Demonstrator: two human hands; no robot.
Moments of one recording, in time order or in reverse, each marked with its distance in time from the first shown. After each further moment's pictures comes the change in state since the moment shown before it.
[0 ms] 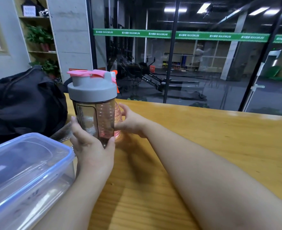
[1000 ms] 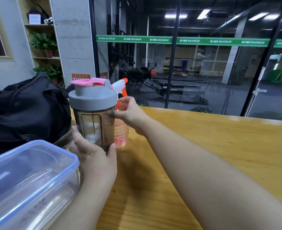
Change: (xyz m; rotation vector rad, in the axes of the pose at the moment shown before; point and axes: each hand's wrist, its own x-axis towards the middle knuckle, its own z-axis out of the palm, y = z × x) left_hand -0.001 -0.001 -0.001 0.068 0.054 -0.038; right_hand 0.003 -0.031 0.001 0.161 0.206 -0.157
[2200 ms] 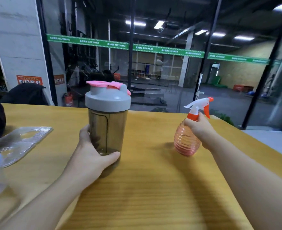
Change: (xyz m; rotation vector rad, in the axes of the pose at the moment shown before) left_hand -0.074 0.089 0.011 -0.206 -0.630 0.081; right_hand -0.224 0.029 -0.279 -0.328 0.779 0.259
